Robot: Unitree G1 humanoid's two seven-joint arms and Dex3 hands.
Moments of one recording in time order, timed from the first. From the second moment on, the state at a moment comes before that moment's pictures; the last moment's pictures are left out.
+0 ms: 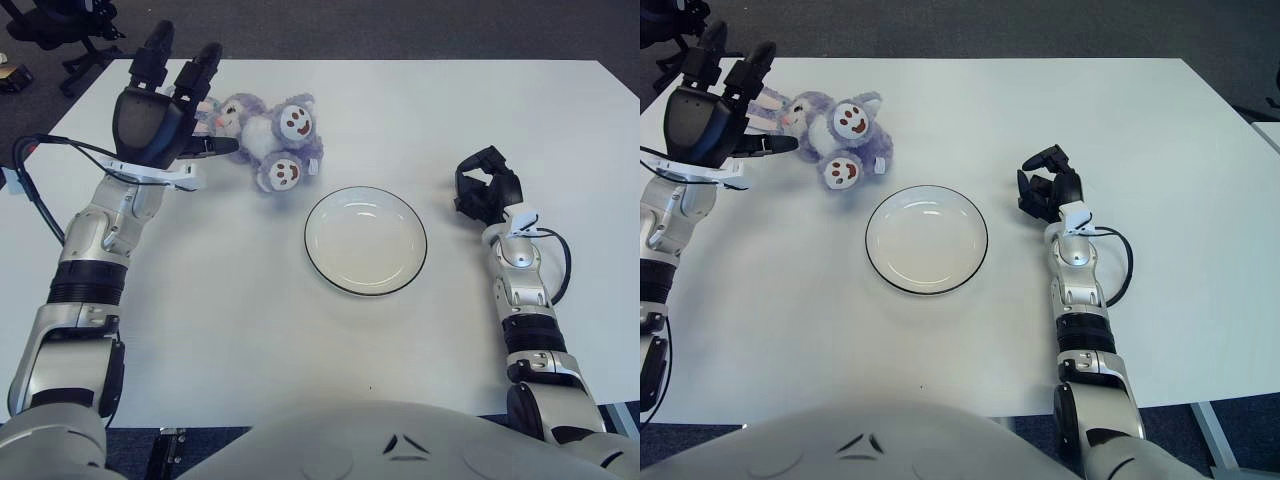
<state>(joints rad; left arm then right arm) -0.55 0.68 -0.11 0.48 1.01 -0.47 0.62 -0.26 -0.19 -0.15 0.37 -0.02 -0.30 -0.02</state>
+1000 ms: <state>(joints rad) -0.79 0.69 -0.33 0.73 0.97 -0.49 0.53 -0.26 -0.20 -0.15 0.38 -0.01 -0.31 -0.02</state>
